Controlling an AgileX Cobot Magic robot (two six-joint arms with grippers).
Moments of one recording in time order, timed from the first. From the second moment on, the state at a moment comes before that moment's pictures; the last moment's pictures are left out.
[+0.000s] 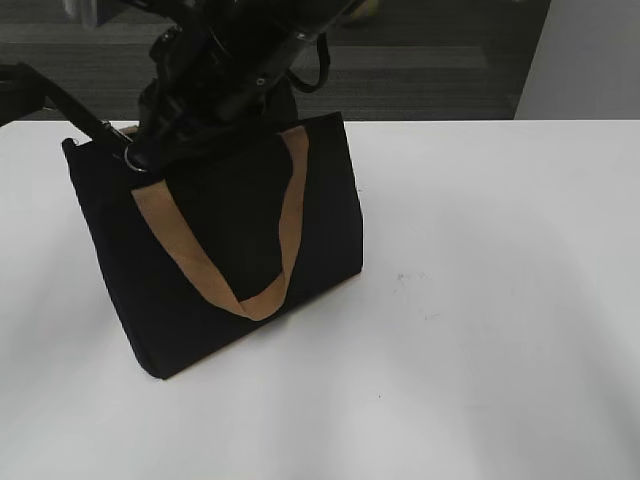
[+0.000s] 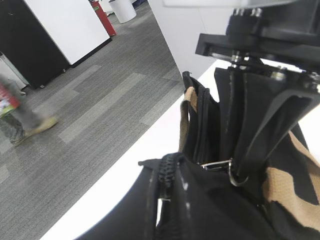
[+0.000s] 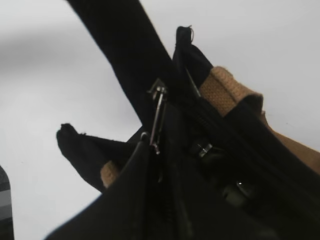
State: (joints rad) left arm 0.02 1.06 -0.57 -1.71 0.61 2.50; right arm 0.70 2.03 -1.77 0.59 0.80 -0.86
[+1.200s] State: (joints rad) left arm 0.02 1.06 -0.57 -1.72 0.61 2.50; right arm 0.70 2.03 -1.77 0.60 0.78 -0.89
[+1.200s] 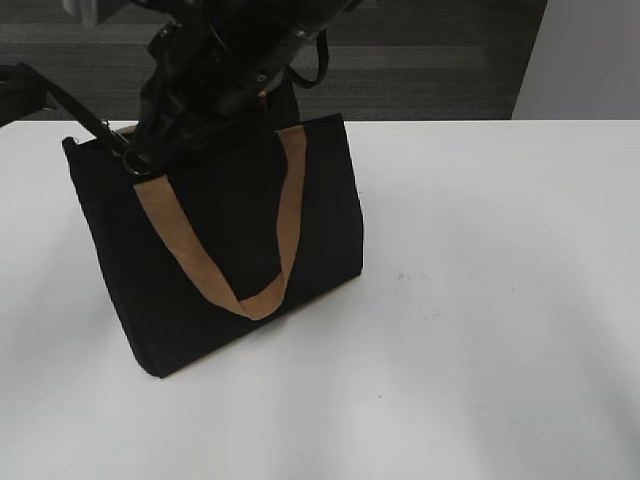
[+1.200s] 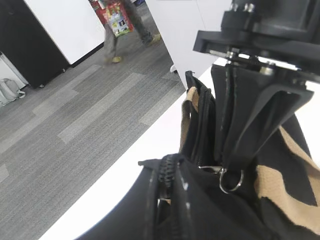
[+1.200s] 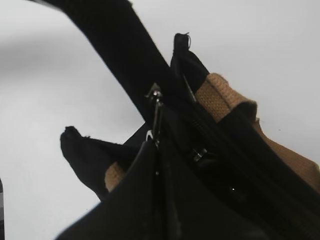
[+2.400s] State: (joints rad) left arm 0.02 1.06 -0.57 -1.19 0.52 2.15; right arm 0.63 2.01 -1.77 0.59 0.83 -0.89
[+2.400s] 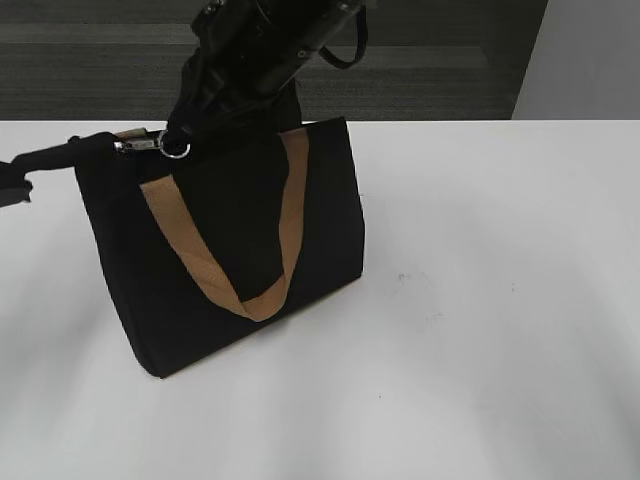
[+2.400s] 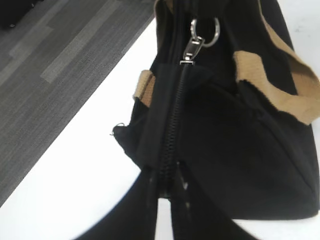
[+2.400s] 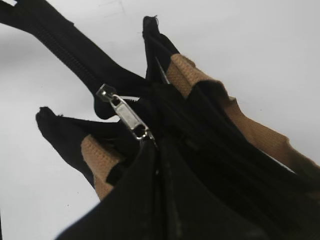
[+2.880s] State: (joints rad) left arm 0.02 1.06 -0.57 -0.84 0.52 1.87; right arm 0.62 2.01 -1.77 0.56 0.83 -0.89
